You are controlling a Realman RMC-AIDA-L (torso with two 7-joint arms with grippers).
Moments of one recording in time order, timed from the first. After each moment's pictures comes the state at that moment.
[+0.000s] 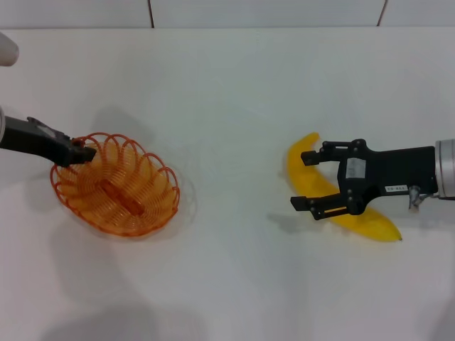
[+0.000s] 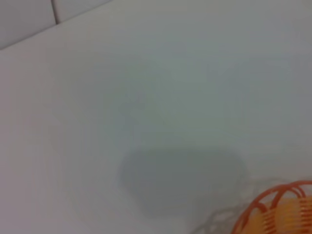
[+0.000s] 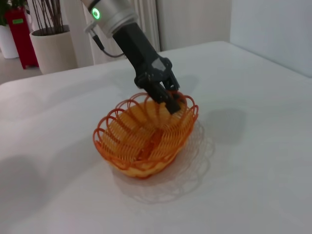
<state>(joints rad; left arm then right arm) -0.67 -2.01 0.89 0.83 2.51 1.24 -1.95 0.44 2.03 -1.06 -0.78 -1.91 -1.43 1.35</state>
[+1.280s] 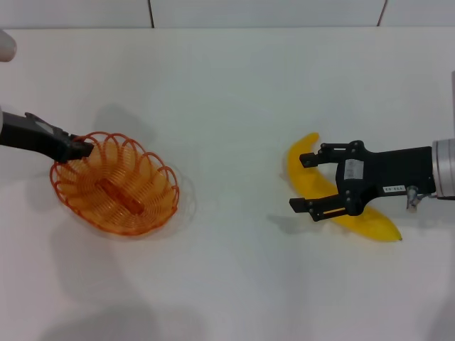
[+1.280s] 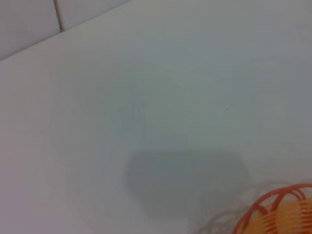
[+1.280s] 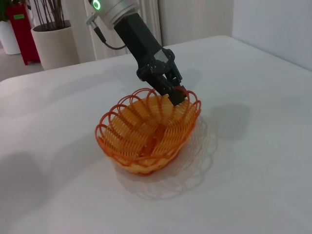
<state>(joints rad) -0.67 -2.00 0.89 0.84 2.51 1.24 -1.95 0.45 2.03 -1.06 -0.77 -1.93 -1.43 1.36</state>
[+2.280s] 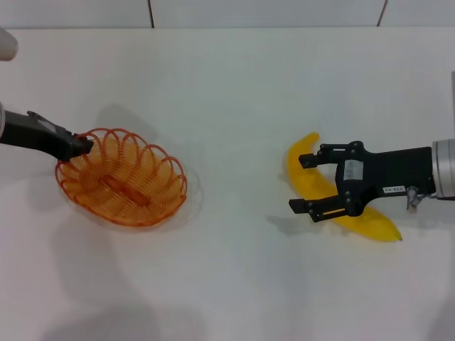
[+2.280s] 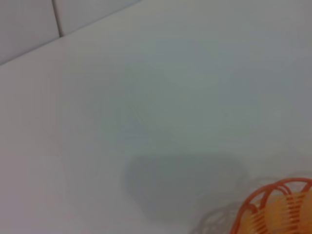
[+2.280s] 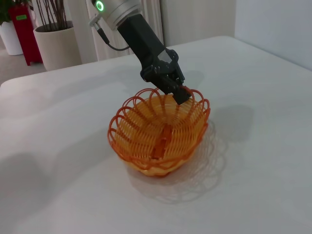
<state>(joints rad) -0.67 -2.01 0.89 0.85 2.50 1.24 -1.95 0.45 2.03 -1.06 -0.77 -1.93 -1.44 1.36</state>
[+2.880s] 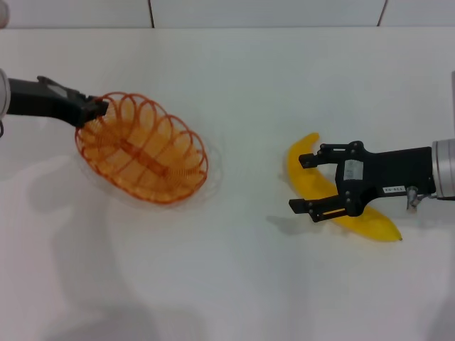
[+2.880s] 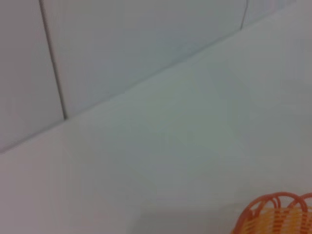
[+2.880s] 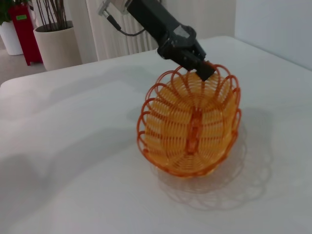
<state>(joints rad) -0.65 -2.03 0.89 0.92 2.34 1.22 -1.91 0.45 2.03 -1.06 -0.77 -1.93 -1.44 1.36</state>
